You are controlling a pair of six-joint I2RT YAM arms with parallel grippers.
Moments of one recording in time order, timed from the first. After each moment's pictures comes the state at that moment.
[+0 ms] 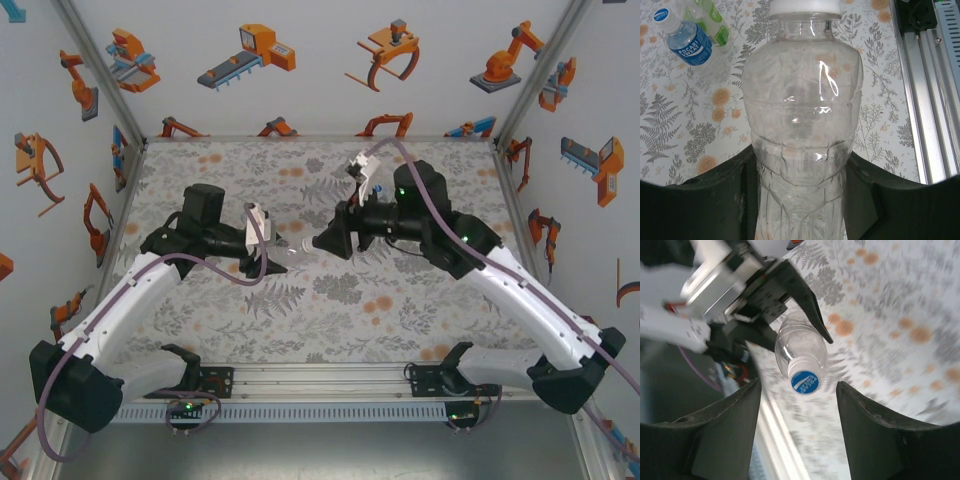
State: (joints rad) left arm -0.48 1.13 0.98 -0.57 0.95 0.81; right arm 0.79 1.16 1.34 -0.51 -0.47 0.11
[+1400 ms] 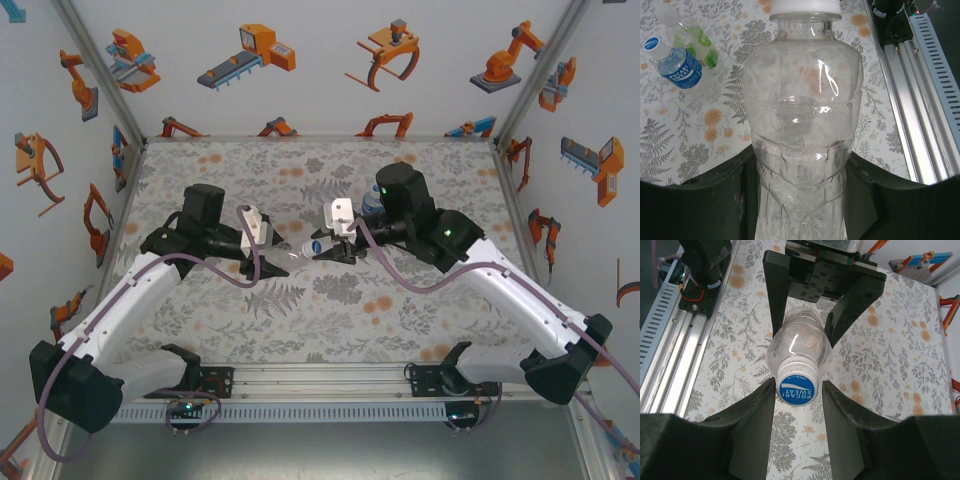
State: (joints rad) left arm -0.48 1.13 0.98 -0.58 1.04 0.84; right arm 0.80 1.24 1.34 -0.57 -0.77 -0.69
